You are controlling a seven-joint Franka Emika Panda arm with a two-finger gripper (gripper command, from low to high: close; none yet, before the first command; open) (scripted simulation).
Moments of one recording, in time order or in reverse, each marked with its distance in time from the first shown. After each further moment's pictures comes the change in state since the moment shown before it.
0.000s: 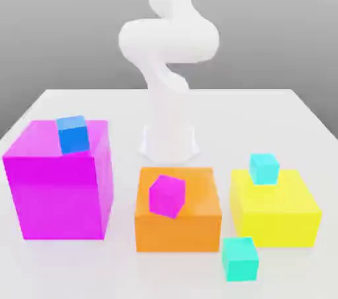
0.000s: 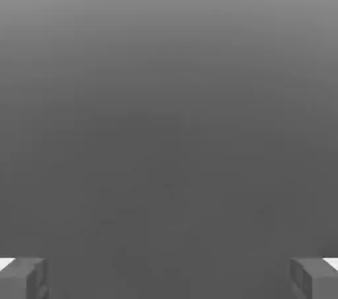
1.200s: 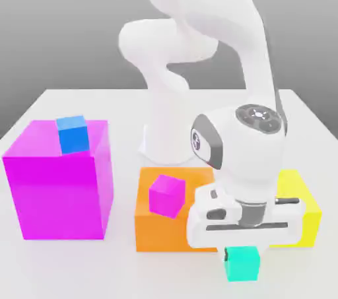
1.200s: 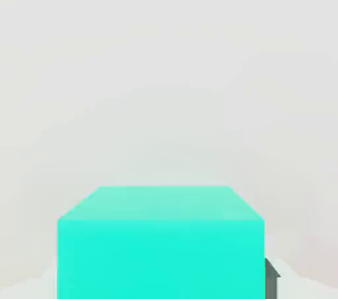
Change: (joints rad) arm 0.132 1.092 0.103 -0.205 -0.200 0.566 0.359
